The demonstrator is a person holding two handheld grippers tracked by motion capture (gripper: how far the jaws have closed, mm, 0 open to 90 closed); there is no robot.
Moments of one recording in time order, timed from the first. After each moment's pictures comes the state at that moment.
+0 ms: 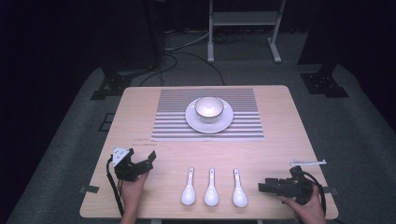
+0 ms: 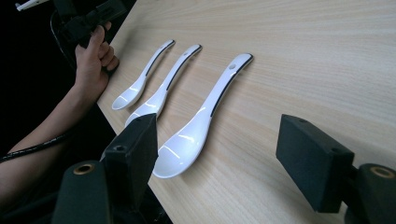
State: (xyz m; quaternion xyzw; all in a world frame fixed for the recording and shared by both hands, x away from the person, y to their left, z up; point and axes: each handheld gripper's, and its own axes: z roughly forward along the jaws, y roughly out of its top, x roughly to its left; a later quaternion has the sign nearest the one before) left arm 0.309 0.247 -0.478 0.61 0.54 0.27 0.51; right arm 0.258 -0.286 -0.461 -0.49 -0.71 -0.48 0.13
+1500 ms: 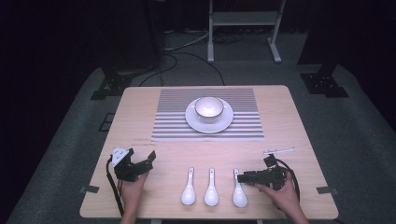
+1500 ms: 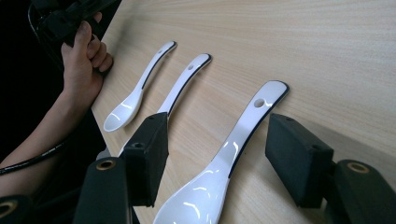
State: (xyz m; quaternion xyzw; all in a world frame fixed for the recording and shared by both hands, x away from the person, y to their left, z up) left arm 0.308 0.248 -0.478 0.61 0.54 0.27 0.51; right arm 0.302 -0.230 -0.469 -0.49 -0.73 -0.45 0.16
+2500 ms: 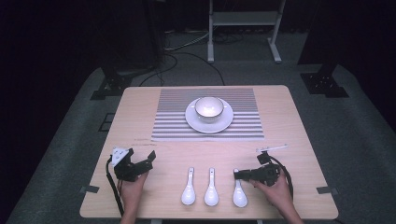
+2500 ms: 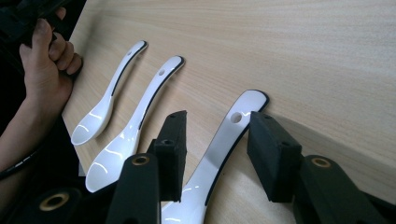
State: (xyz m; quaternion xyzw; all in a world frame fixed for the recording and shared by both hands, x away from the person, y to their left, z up) left arm 0.308 0.248 -0.478 0.61 0.54 0.27 0.51; right arm 0.317 -0.216 -0.478 -0.51 -0.74 -0.41 0.15
